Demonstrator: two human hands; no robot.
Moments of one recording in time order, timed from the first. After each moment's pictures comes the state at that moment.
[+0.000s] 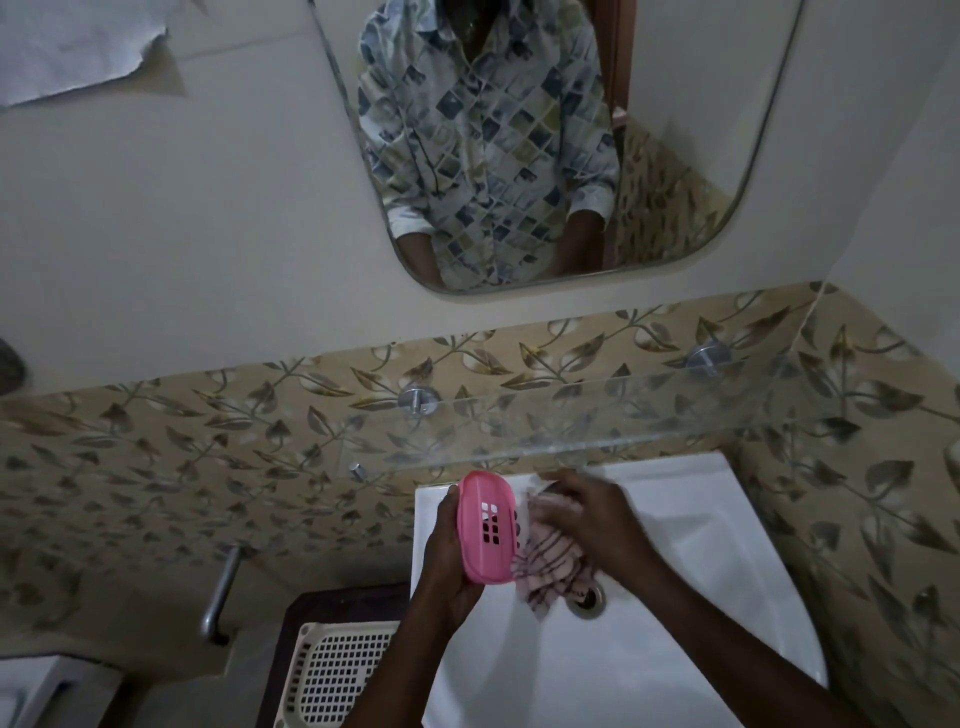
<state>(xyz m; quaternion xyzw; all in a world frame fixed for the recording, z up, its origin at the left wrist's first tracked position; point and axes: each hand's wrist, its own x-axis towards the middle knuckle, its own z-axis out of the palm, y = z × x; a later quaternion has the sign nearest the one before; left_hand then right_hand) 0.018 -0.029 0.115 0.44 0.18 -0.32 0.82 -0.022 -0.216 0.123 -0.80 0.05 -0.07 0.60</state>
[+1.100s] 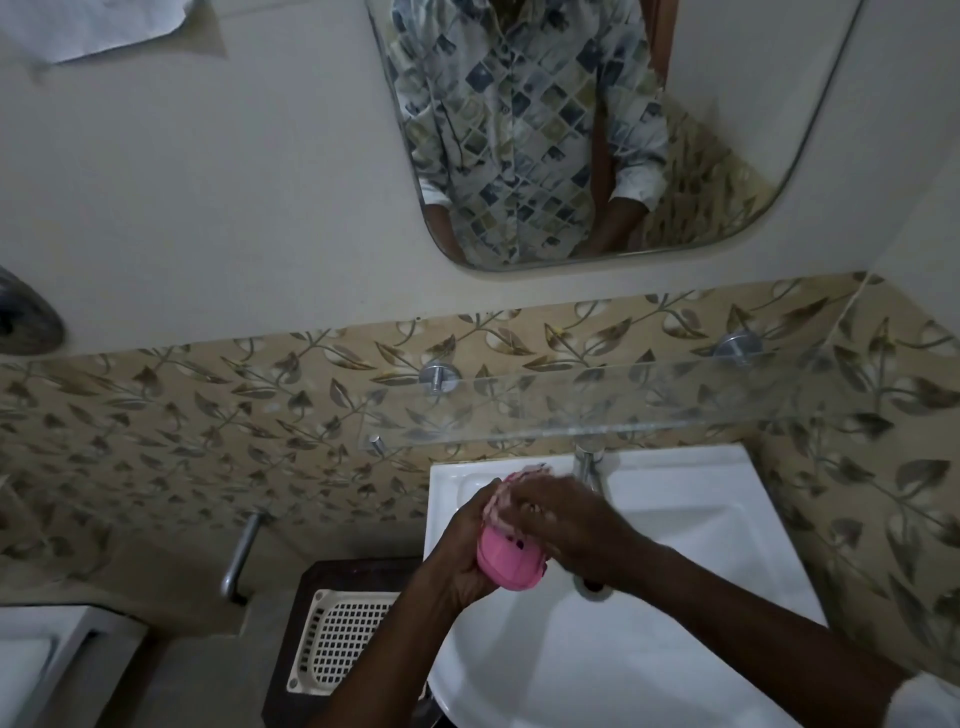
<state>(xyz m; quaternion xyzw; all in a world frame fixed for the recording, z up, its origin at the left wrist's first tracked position) 0.013 -0.024 0.119 0.35 0.16 -0.46 0.80 -0.015 -0.201 0.108 -0.88 -0.34 -0.25 0.22</state>
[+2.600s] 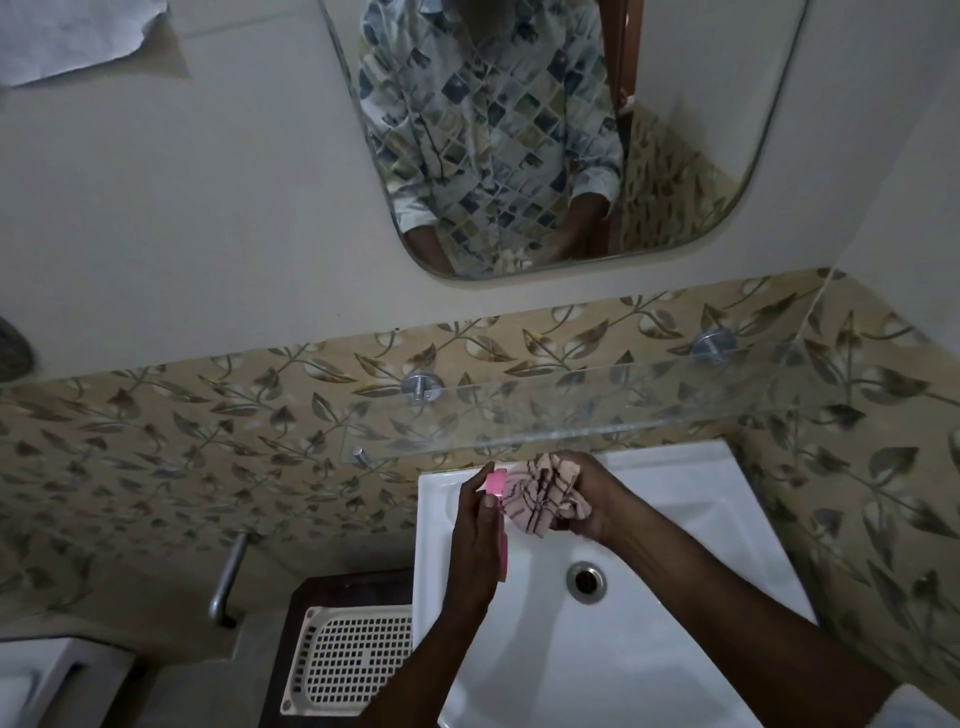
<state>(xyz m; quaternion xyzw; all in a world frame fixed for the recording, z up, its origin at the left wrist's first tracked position) 0.001 -0.045 0.084 0.73 -0.03 -0.08 0.68 0.001 -0.194 0.166 -0.51 0.25 0.17 0.80</state>
